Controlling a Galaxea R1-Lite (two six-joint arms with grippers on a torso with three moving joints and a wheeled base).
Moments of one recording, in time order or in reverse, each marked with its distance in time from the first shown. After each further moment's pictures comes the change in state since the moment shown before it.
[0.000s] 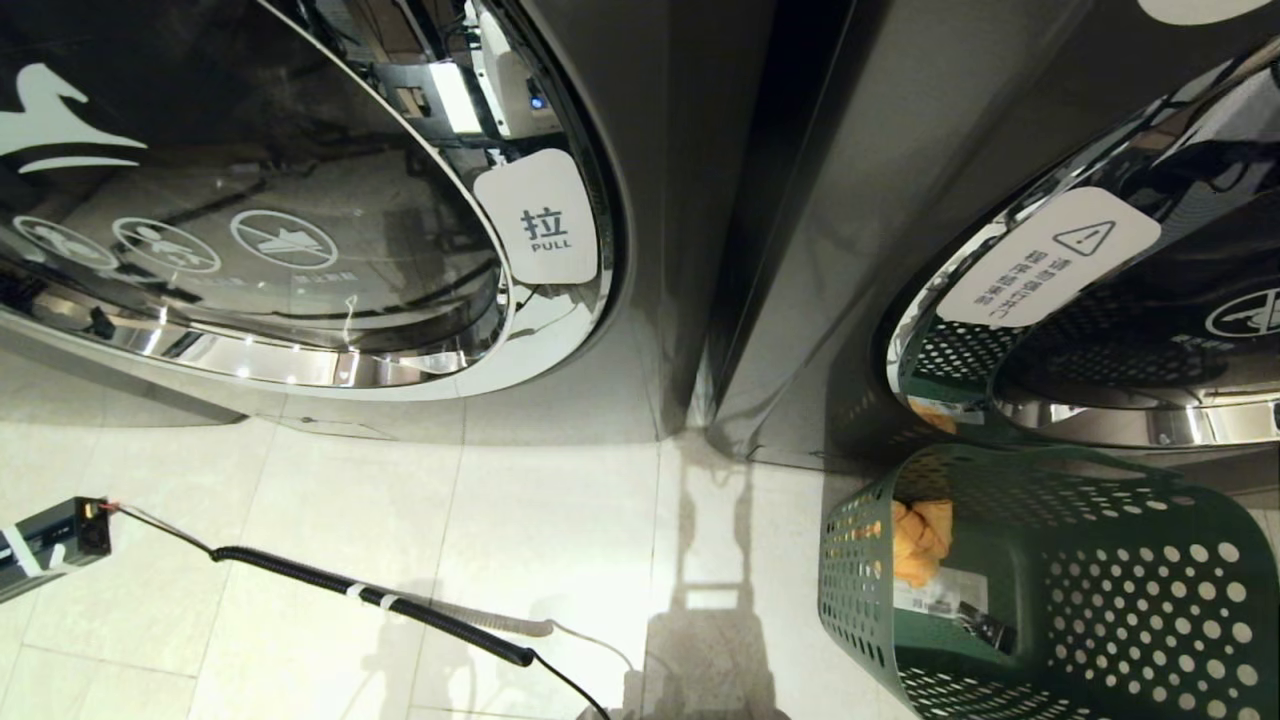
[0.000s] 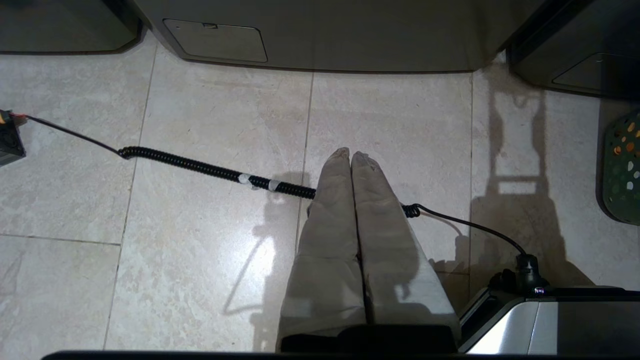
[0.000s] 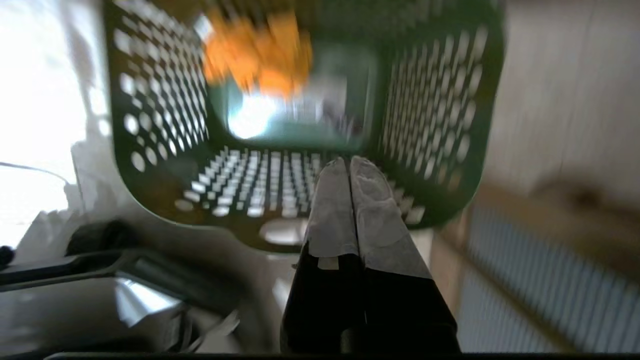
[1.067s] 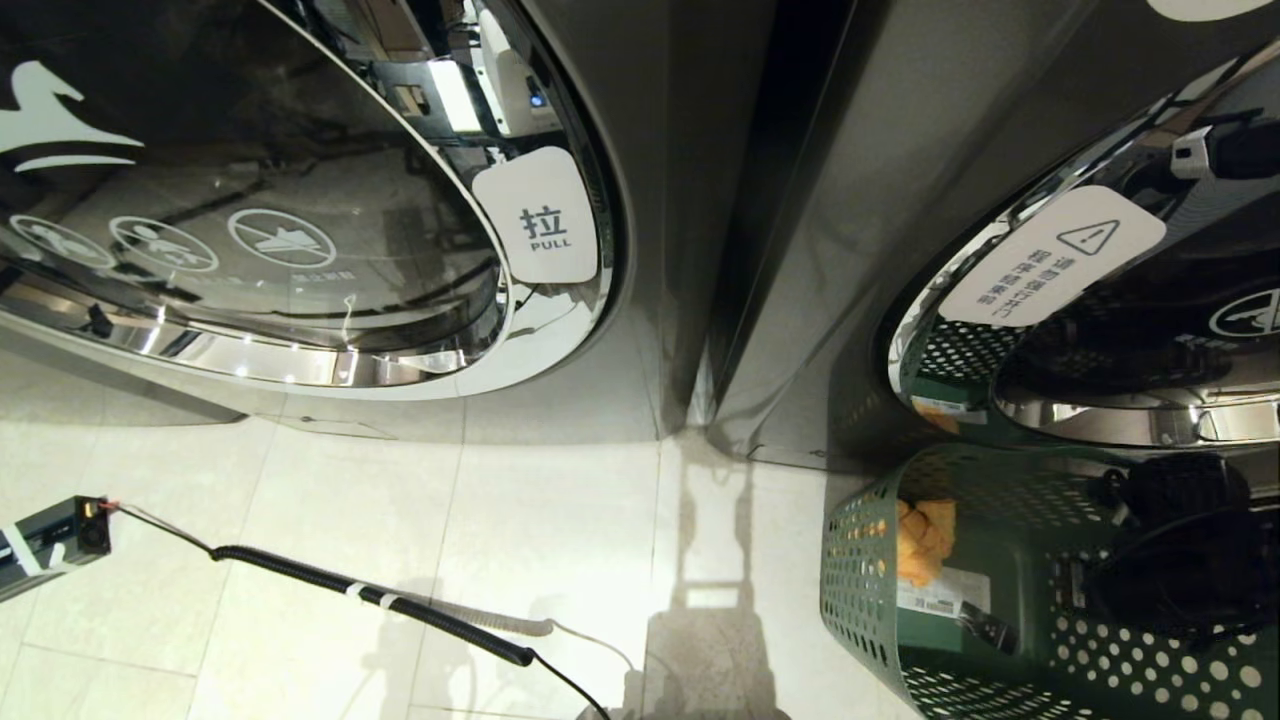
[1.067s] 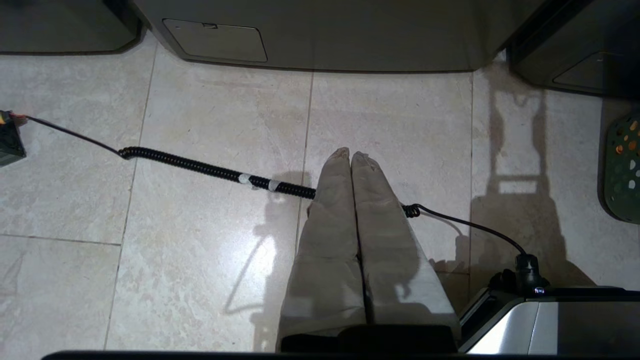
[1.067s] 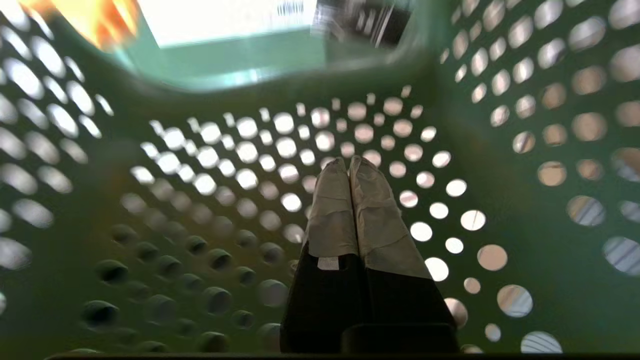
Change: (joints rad) left arm 0.000 0.000 0.000 0.000 0.000 0.000; right arm -0.257 1.396 -0.157 -0.625 0.203 0.050
